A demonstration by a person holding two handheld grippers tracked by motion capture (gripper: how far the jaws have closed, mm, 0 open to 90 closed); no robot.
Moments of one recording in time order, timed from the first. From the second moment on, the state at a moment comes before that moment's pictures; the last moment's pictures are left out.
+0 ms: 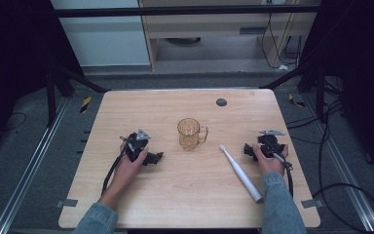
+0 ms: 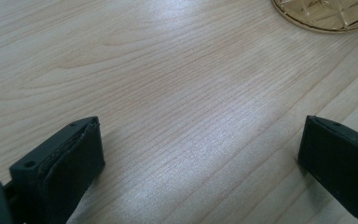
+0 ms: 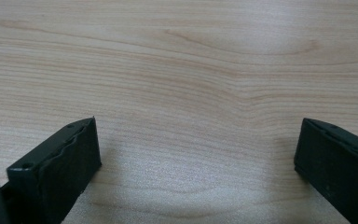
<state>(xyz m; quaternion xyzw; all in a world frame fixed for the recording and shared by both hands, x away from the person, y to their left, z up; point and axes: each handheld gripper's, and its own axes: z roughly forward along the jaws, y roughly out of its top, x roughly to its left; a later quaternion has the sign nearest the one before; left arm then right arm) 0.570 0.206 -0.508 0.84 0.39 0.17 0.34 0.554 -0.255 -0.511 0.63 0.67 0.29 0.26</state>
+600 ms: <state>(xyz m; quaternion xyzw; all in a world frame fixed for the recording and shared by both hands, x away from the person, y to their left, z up) 0.570 0.206 -0.508 0.84 0.39 0.17 0.34 0.490 -0.244 -0.451 0.56 0.75 0.26 0.26</state>
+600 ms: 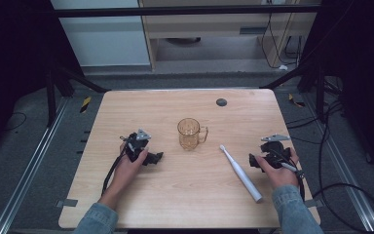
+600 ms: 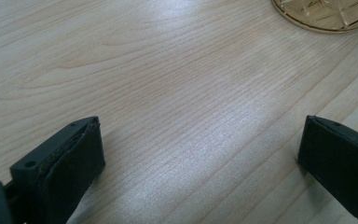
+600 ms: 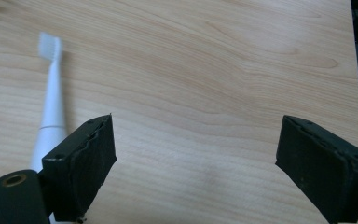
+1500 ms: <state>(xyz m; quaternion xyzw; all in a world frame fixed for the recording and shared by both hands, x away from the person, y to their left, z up) 0.570 0.206 -0.508 0.84 0.39 0.17 0.34 0.486 -0.202 -0.452 0.50 0.81 0.25 0.18</state>
